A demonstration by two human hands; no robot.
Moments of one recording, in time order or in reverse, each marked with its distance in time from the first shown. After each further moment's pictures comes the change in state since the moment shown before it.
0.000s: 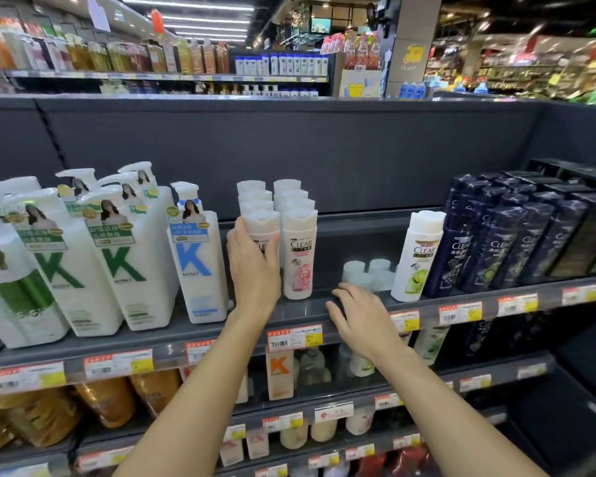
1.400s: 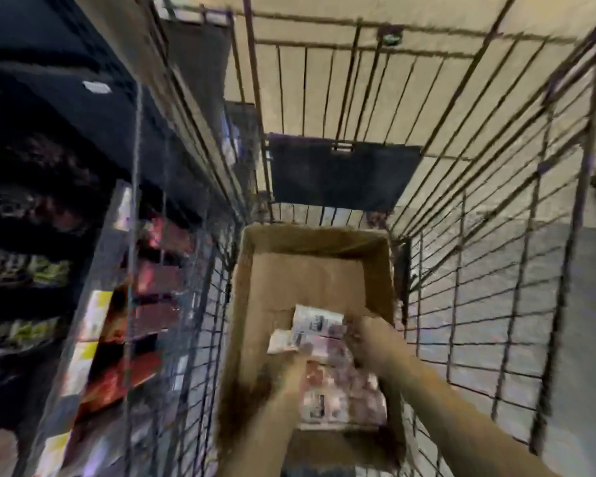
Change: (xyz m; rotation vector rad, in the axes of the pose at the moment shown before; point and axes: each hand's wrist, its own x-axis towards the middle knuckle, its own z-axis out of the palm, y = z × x) left_hand -0.710 -0.106 0.390 0.565 -1.808 -1.037; right_hand -0.608 0.390 0.234 0.548 -0.480 1.551
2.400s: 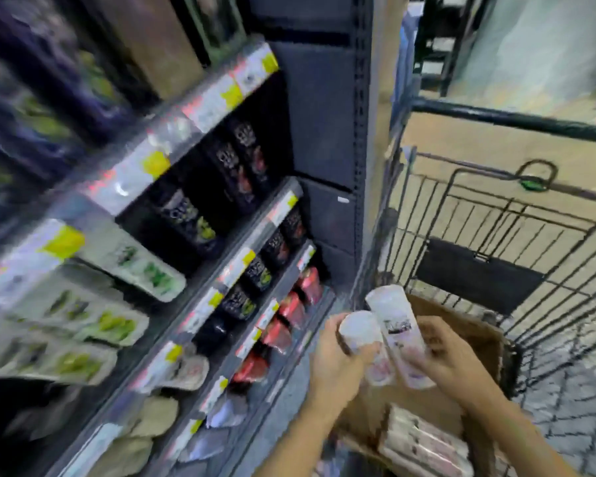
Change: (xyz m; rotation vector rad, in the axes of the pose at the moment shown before) left_hand -0.229 0.040 -0.119 -0.102 0.319 0.886; right_hand -0.154 -0.150 -0.123 0.464 0.201 -0.553
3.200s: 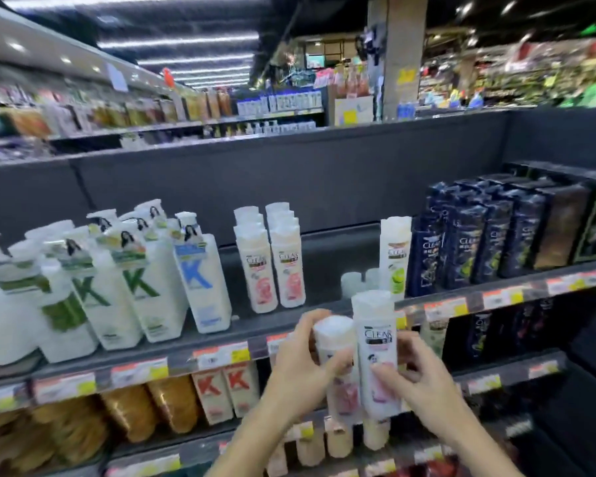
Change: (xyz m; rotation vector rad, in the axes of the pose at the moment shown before) left_hand -0.342 0.077 -0.370 0.119 0.773 0.378; right_hand -0.187 -0.359 0.233 0.151 -0.575 -0.692
